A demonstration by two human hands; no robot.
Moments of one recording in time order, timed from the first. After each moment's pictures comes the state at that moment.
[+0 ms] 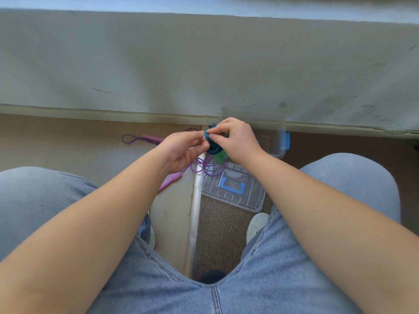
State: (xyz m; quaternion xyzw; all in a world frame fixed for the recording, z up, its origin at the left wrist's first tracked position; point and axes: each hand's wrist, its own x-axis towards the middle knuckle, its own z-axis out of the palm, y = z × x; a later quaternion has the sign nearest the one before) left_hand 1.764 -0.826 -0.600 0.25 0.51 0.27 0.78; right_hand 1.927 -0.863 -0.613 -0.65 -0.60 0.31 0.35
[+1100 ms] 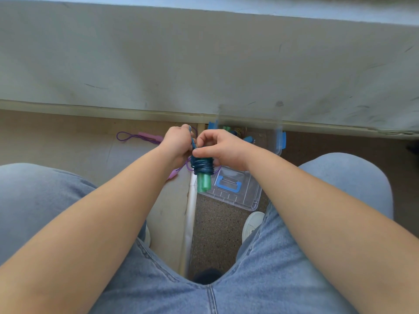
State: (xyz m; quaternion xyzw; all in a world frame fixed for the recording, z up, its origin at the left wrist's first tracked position) left_hand 1.783 -0.813 -0.617 0.31 0.64 0.30 0.64; right_hand 1.918 -0.865 -0.608 -0.49 -0.45 0.68 0.29
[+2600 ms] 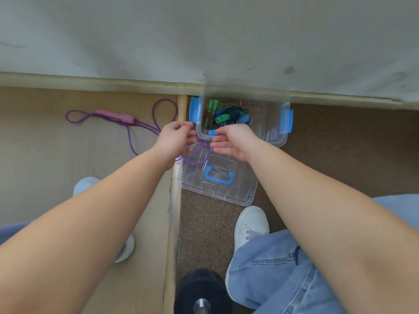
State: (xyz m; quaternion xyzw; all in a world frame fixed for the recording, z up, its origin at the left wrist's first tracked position) left_hand 1.825 -0.748 -0.759 0.34 0.65 0.18 0.66; right_hand 1.993 -0.785 -0.763 -0.69 -0.05 0.65 0.31
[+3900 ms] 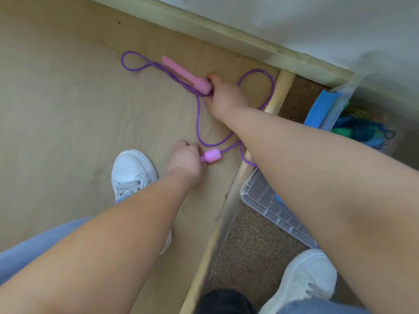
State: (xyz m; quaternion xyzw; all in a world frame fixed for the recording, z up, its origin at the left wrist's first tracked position) left_hand 1.652 -0.737 -0.936 0.56 0.71 -0.16 0.39; right_hand 1.776 -0.603 -0.945 -0.65 -0.65 0.40 -0.02
